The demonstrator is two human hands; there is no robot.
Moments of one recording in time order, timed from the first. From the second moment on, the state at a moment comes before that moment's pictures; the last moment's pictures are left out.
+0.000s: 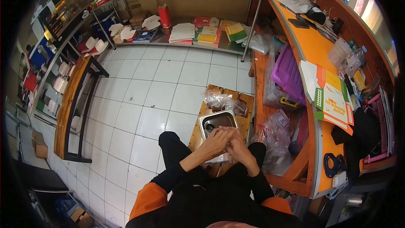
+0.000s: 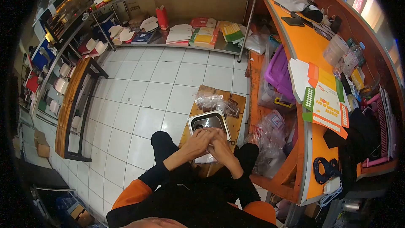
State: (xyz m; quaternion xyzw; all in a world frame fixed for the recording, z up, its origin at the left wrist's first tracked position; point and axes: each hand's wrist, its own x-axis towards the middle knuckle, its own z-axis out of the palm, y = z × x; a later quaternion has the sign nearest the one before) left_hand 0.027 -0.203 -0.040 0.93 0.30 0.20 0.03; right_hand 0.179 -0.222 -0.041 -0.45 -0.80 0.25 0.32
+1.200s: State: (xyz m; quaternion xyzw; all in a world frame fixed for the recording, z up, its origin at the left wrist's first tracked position) left_hand -0.049 -0.106 -0.186 0.33 0.42 0.32 0.78; right_hand 0.228 -0.194 -0.114 -0.60 -0.78 -0.11 0.13
